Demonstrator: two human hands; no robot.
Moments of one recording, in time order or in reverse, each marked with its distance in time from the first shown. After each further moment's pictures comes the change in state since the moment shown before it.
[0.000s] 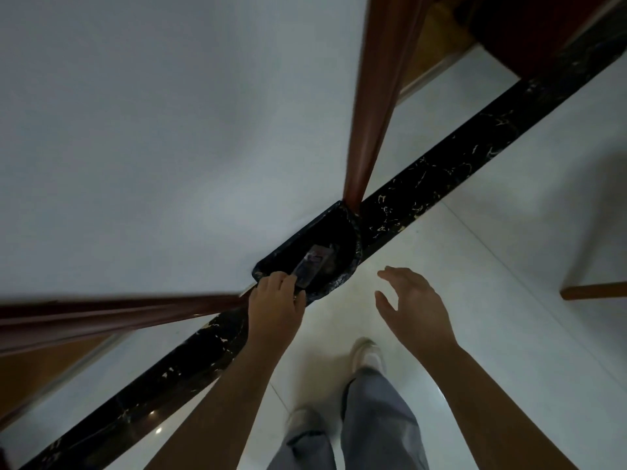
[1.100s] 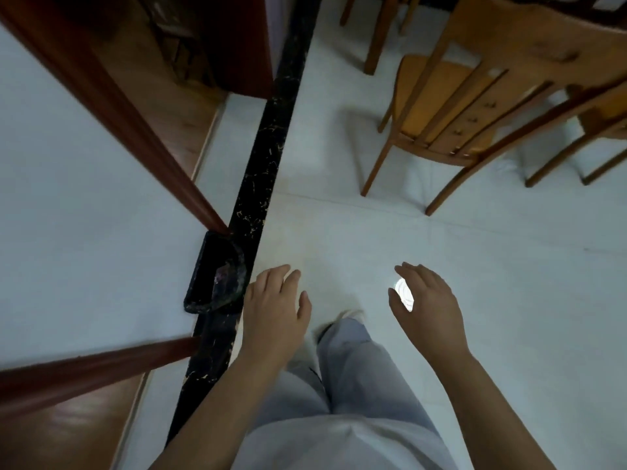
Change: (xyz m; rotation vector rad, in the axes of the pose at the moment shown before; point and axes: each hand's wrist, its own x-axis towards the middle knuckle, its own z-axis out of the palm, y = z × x) left_hand -0.213 0.205 -0.276 -0.060 -0.143 0.752; right_hand -0.374 -0.090 -0.219 -0.111 0.595 0.587
